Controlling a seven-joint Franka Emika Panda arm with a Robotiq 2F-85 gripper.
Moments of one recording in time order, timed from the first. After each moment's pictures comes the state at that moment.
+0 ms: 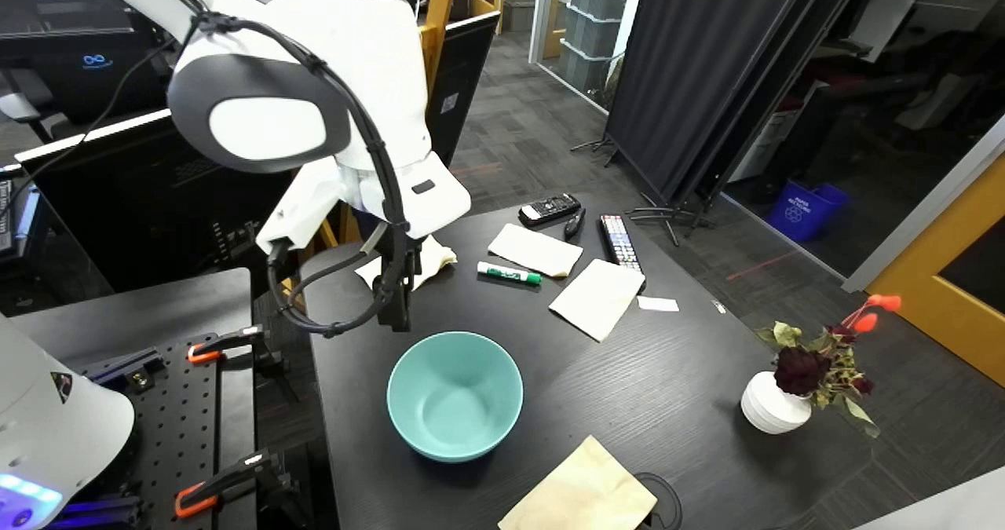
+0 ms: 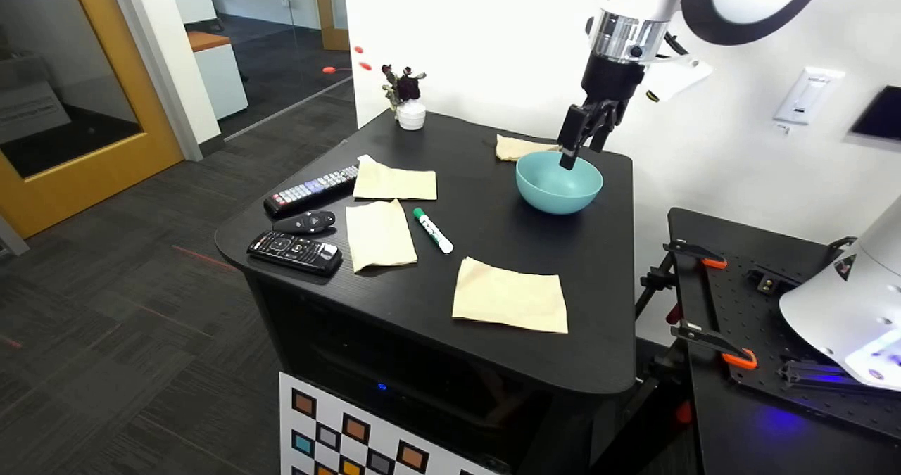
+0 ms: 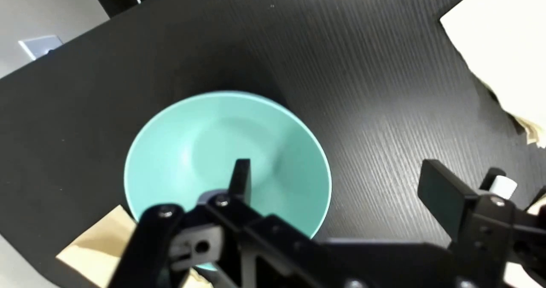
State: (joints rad) arm -0.11 -0.18 -0.02 -2.65 -0.05 2.52 0.34
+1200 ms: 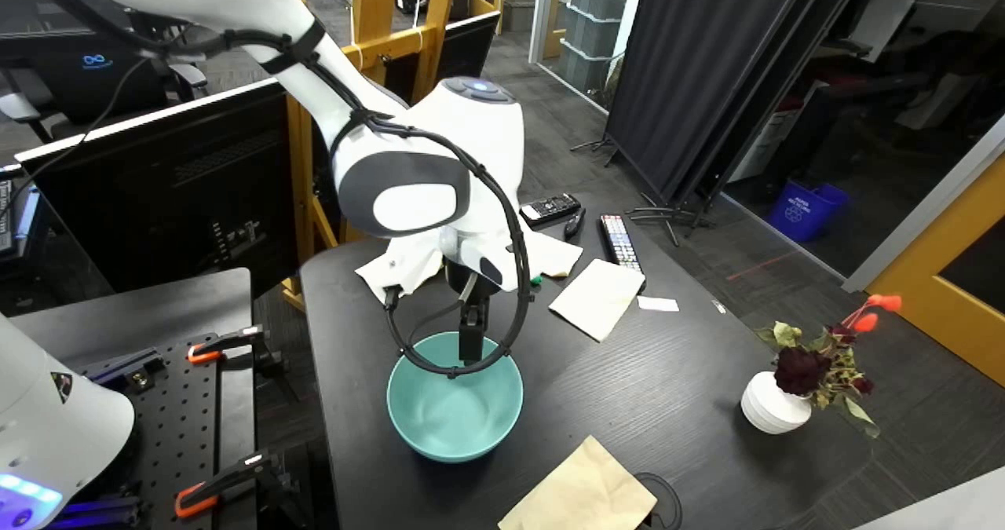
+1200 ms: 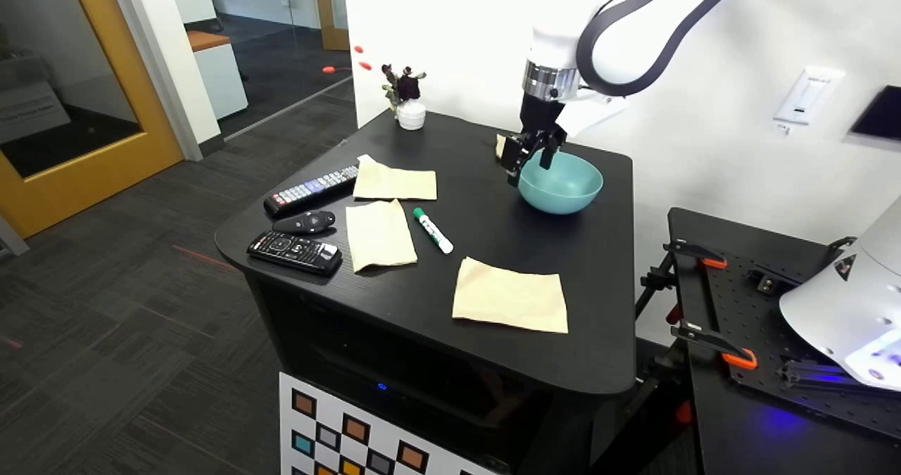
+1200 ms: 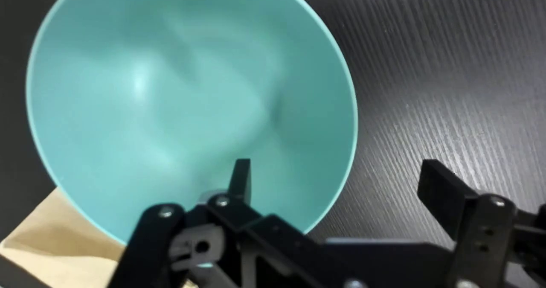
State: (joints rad) arm -0.09 0.22 -0.08 -2.38 -0.11 2.62 0.42
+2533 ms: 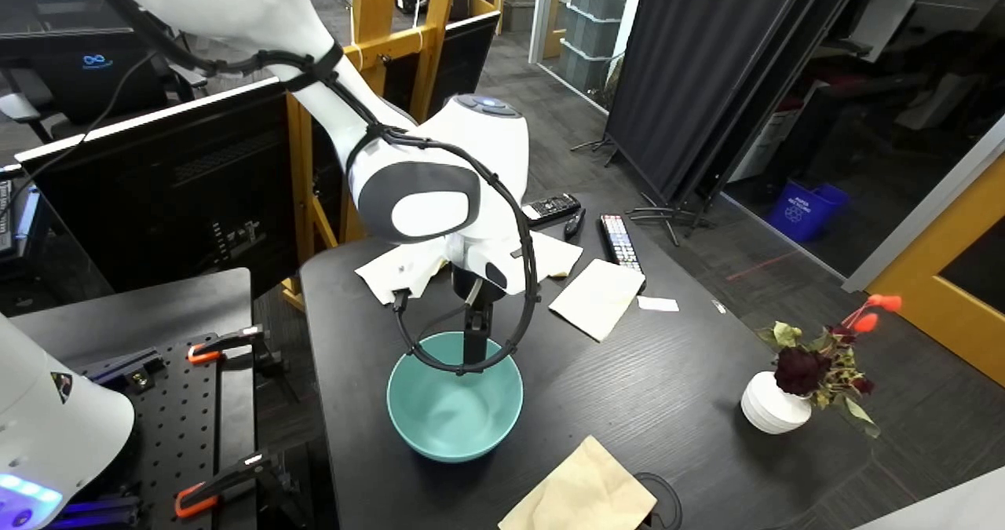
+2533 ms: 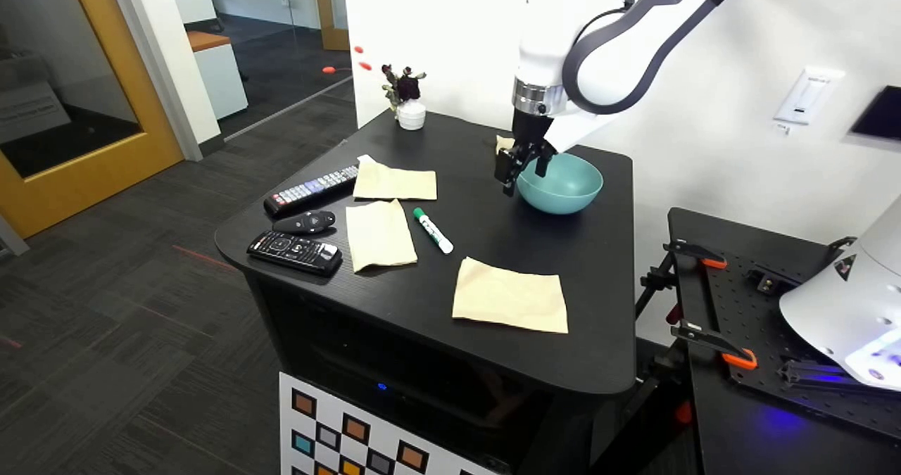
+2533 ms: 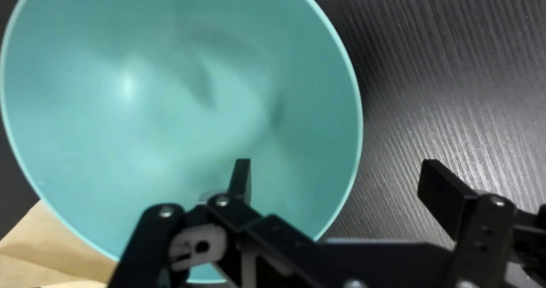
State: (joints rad) arm 0.03 0.29 -0.18 -2.33 -0.14 2.62 0.46
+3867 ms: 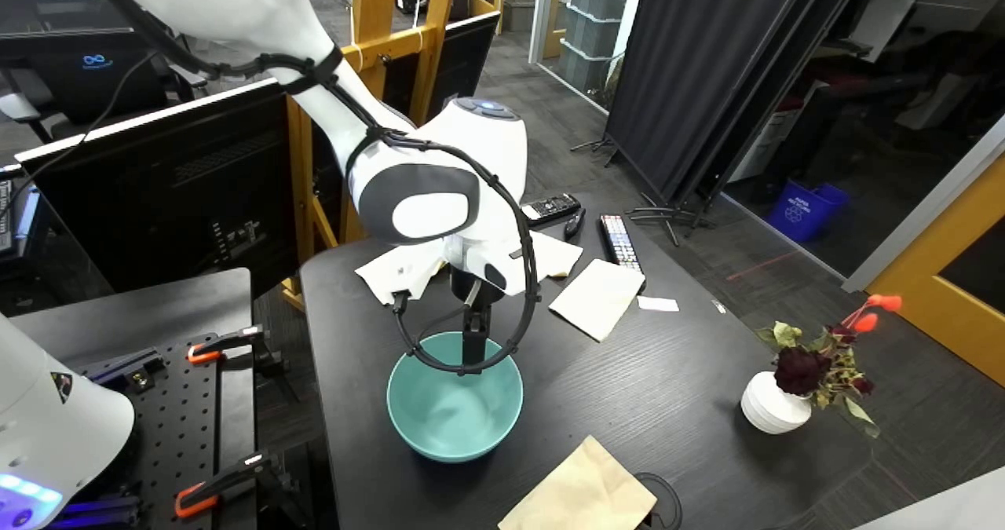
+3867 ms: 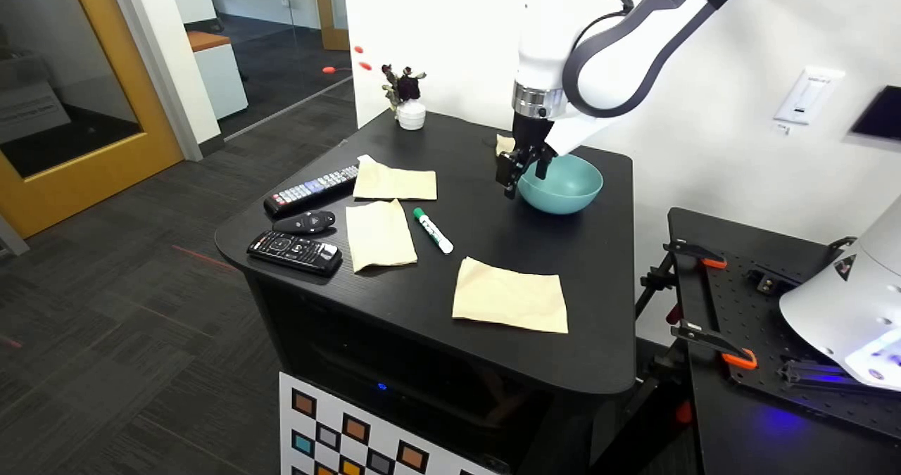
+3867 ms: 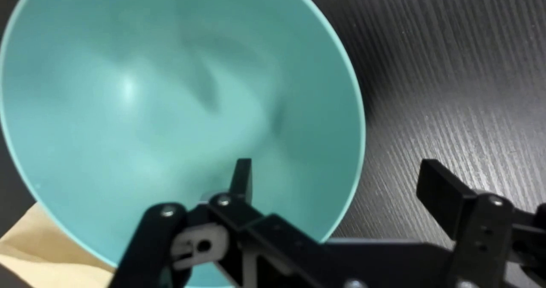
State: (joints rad) arm 0.03 0.30 -0.18 -2.34 -0.15 2.62 0.46
